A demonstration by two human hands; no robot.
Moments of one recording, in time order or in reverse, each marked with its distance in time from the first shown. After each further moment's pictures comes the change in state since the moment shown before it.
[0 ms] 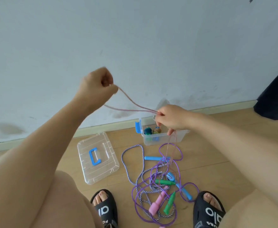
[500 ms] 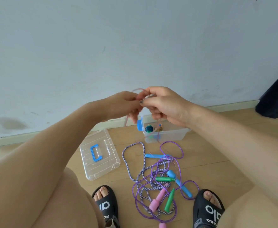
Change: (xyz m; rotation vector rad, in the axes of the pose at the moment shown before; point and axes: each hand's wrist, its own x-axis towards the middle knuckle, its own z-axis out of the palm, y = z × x) left_hand -0.022 0.015 0.030 -0.179 -0.716 -0.062; right_hand -0.013 -0.047 -0.001 0.772 0.027 -0.253
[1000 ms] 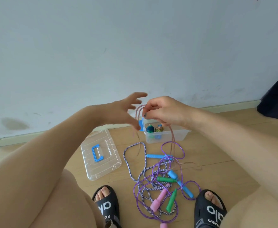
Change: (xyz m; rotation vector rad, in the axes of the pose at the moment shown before) left_hand -0.005 -0.019 -0.002 0.063 -0.131 -0.089; right_hand -0.003 0.014 -0.008 -0.366 -0.052 0.078
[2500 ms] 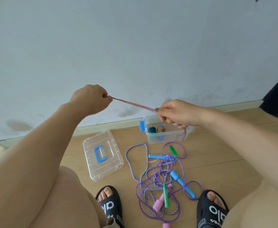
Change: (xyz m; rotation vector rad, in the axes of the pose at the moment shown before) left_hand -0.019 -0.024 -0.050 0.715 0.641 -0.289; right_hand -0.009 0.015 -0.017 -0.103 -0.008 0.104
